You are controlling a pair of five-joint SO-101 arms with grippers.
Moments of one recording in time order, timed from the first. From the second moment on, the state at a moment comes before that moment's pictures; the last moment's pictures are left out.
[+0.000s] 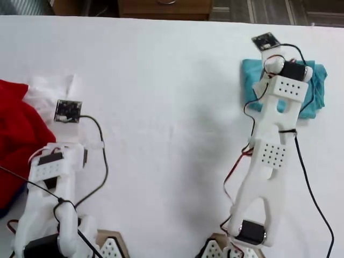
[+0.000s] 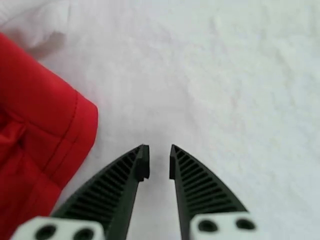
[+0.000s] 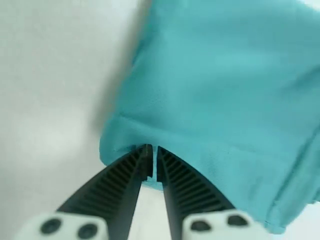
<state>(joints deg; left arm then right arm) -25.0 -28.5 68.5 31.6 -17.7 13.3 69.4 -93.0 100.0 35.8</state>
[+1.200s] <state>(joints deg) -46.3 -13.7 38.8 53.3 -29.0 4.2 -29.1 8.2 100.0 24.8</state>
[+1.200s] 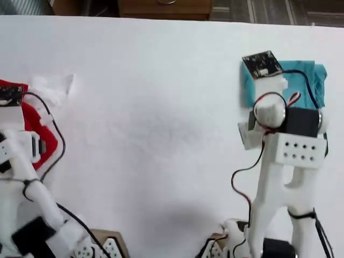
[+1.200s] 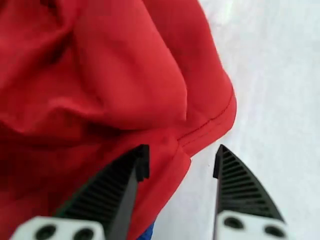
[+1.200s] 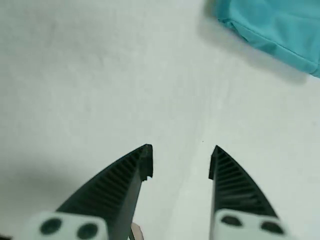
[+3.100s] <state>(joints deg) 4.7 -19.0 -14.5 101.4 -18.4 22.0 -33.9 33.1 81.0 25.7</state>
